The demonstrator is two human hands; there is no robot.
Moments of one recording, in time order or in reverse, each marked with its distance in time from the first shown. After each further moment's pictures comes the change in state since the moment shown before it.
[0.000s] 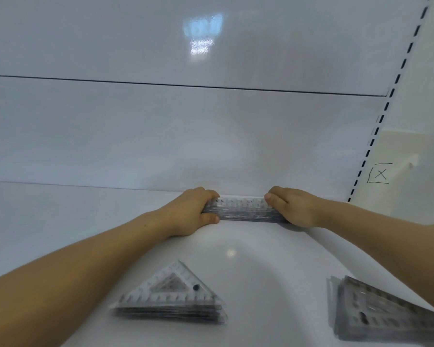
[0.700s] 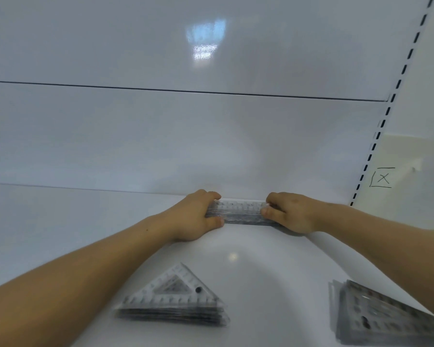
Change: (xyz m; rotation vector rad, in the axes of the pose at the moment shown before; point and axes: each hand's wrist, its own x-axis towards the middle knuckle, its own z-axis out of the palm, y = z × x) left_hand -0.008 0.011 -0.004 -0.049 -0.017 -0.071; right_hand 0.002 -0.001 -0.001 -0.122 -0.046 -0.081
